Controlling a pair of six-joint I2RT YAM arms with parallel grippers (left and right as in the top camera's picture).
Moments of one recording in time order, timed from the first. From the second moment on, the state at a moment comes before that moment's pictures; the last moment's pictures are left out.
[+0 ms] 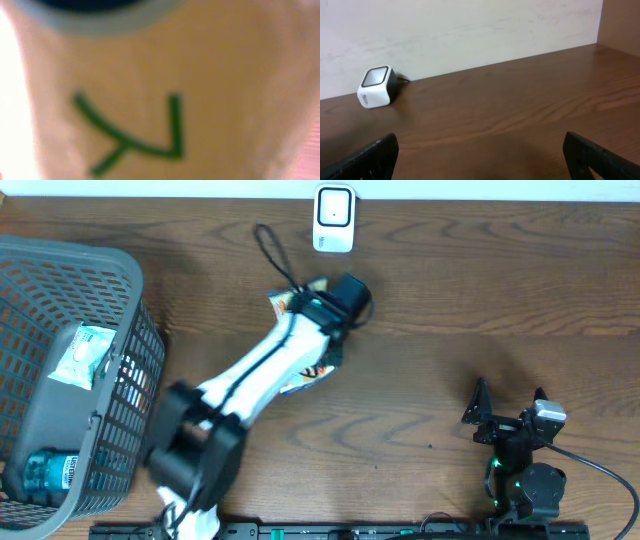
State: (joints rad) left arm -0.65 1.95 1.49 -1.02 -0.27 -0.61; right arm -0.03 0.01 0.01 -0.06 0.09 0.20
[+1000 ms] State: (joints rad) left arm -0.01 1.30 1.84 -1.34 -0.33 -0.58; right arm -0.03 0.01 0.01 -0.06 0.08 0.20
